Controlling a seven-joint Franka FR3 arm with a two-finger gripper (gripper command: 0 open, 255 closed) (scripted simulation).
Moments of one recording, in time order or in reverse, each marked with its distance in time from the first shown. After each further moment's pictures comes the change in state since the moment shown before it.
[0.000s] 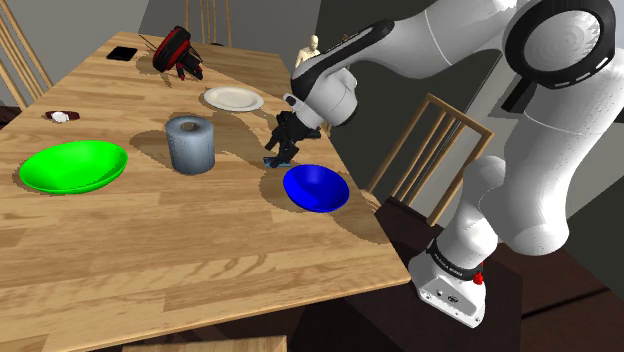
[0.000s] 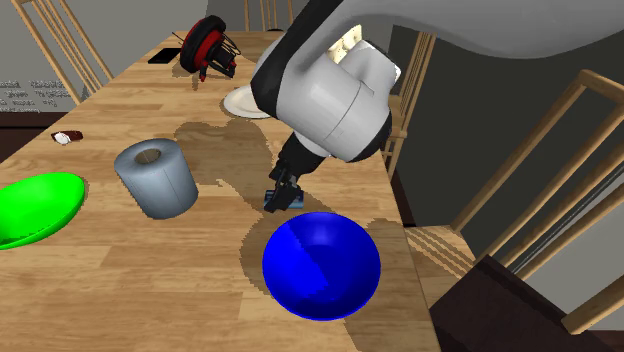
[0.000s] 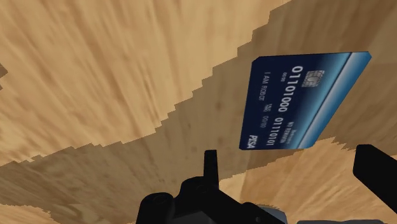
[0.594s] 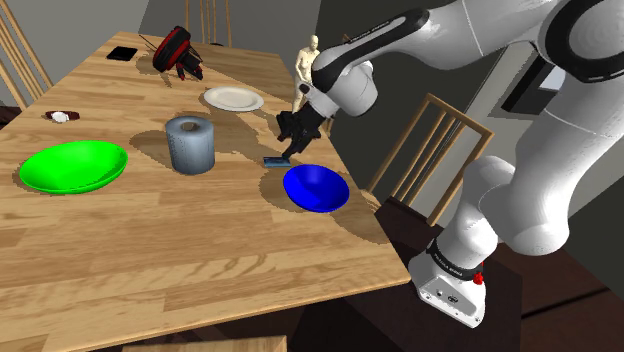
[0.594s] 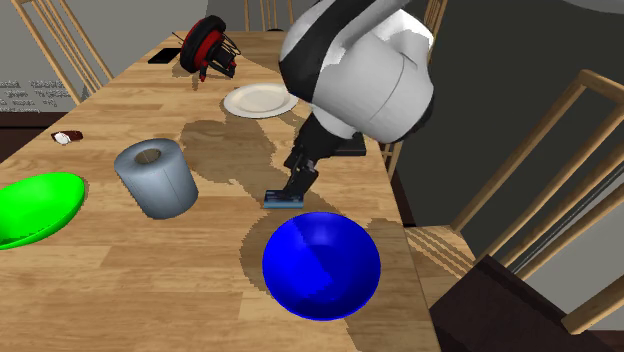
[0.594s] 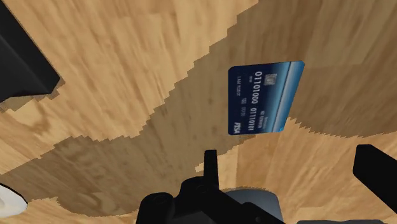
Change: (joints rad) arm 0.002 -0.166 -0.045 -0.094 -0.216 -0.001 0.181
